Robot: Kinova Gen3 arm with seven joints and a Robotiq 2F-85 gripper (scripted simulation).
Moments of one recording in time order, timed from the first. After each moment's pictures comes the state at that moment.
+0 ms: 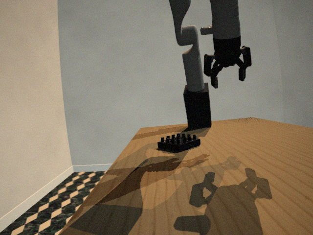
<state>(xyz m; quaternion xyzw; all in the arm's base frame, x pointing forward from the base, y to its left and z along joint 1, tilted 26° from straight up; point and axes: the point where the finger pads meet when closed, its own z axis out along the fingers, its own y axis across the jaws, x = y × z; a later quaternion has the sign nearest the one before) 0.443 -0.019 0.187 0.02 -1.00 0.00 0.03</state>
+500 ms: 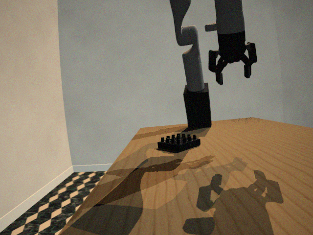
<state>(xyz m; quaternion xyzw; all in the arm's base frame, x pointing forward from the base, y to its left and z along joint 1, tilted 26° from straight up) 0.451 -0.004 0.197 0.01 -1.00 0.00 0.00</state>
